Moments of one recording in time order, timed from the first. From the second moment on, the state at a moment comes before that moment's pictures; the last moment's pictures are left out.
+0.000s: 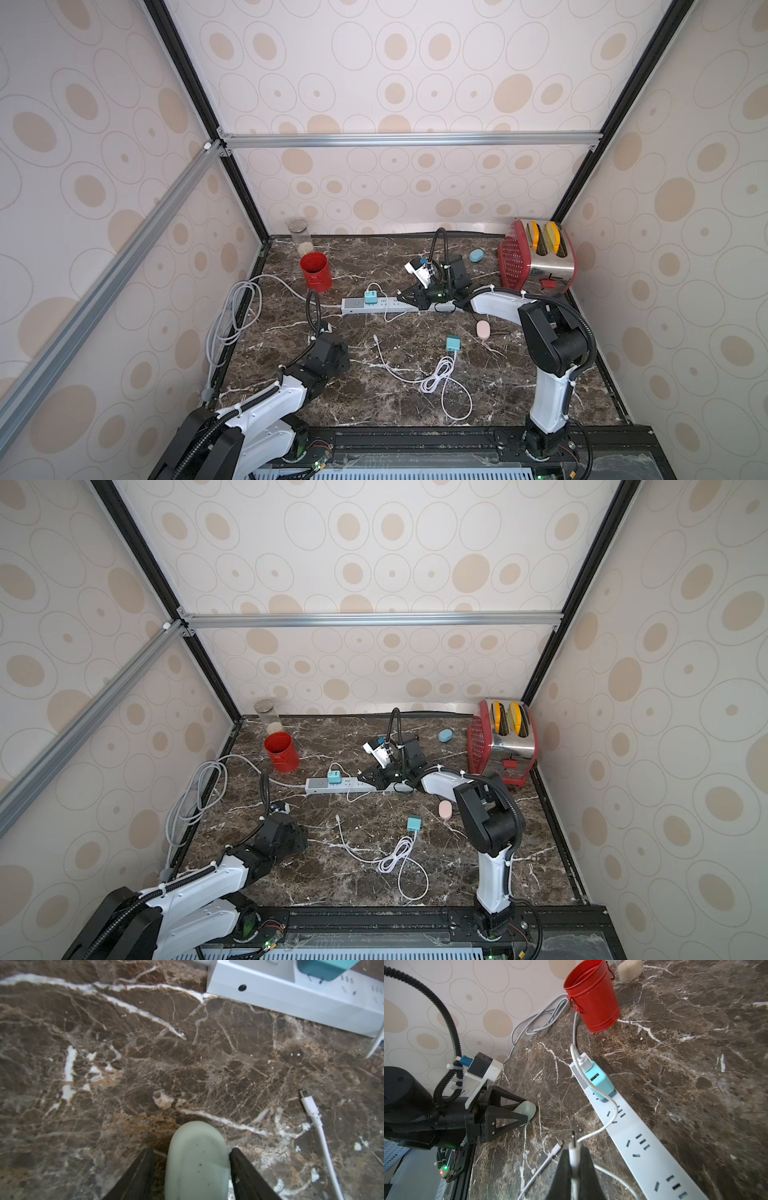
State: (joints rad) left arm -0.48 1.07 0.26 -0.07 -0.24 -0.60; right arm 0.48 1.93 1.20 0.12 -0.84 0.07
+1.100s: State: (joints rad) left arm -0.52 1.39 0.38 0.37 -0.14 -0.34; right arm 0.45 1.93 1.16 0.16 -0.85 0.09
